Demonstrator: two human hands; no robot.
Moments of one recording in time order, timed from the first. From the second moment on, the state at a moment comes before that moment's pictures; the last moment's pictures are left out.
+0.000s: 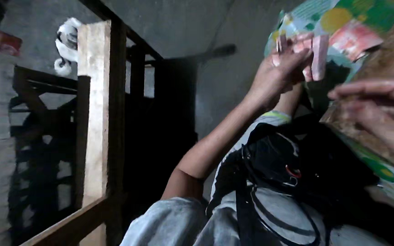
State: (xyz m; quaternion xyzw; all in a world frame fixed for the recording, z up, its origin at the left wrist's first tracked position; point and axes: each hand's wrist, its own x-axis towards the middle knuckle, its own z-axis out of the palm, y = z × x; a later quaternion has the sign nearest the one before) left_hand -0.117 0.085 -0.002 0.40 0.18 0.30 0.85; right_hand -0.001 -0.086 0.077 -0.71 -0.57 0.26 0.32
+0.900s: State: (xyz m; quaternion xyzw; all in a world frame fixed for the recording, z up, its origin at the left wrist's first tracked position) left_hand -0.293 0.057 0.049 0.86 -0.03 0.04 0.50; right_hand -0.042 -0.092 0.065 -0.74 -0.66 0.03 0.14
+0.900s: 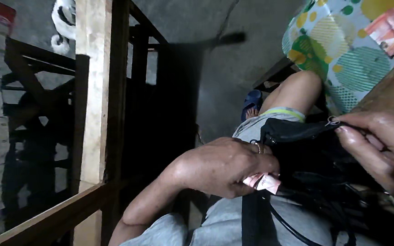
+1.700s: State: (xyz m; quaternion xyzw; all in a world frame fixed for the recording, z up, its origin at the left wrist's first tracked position) left_hand -0.298 0.069 0.029 0.88 0.06 0.03 0.46; right_hand -0.056 -0.042 0.063 -0.69 -0.71 0.00 0.12
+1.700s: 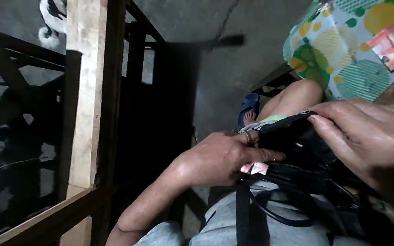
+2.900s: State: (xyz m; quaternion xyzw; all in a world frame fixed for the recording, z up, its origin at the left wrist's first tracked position) left_hand -0.315 0.108 -0.005 0.76 0.04 0.05 0.65; right_hand -0.078 0.017 0.060 -0.63 -0.76 -0.01 0.12
